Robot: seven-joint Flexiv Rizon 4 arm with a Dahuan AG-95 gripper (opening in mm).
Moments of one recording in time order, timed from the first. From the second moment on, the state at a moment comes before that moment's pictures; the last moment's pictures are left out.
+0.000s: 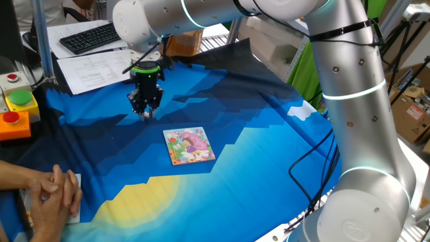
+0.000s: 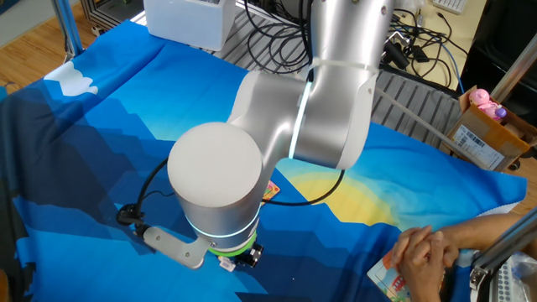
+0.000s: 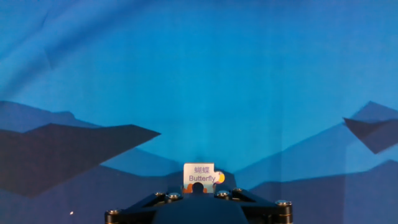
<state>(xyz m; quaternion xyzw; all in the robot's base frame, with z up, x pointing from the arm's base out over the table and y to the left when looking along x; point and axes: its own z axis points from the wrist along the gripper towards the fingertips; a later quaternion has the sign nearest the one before) 0.644 0.088 0.023 0.03 -1.00 0.01 0.09</state>
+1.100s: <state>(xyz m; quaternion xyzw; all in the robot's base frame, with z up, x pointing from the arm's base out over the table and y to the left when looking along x) 0.583 0.020 0.046 0.00 -1.00 0.03 0.09</state>
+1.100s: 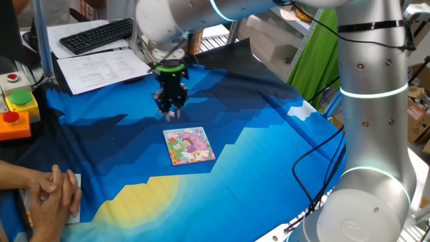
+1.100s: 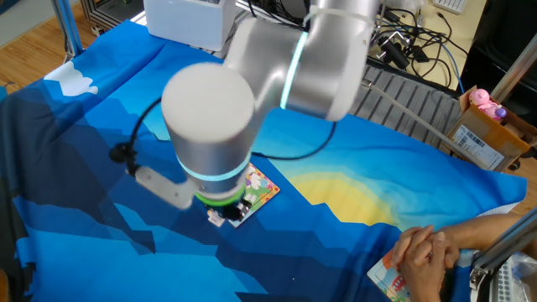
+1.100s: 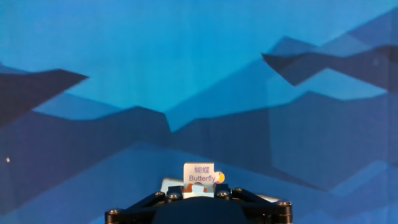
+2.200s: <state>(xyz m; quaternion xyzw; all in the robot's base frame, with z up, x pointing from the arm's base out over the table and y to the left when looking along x) 0.561 0.026 0.033 -0.04 -1.00 0.01 0.08</state>
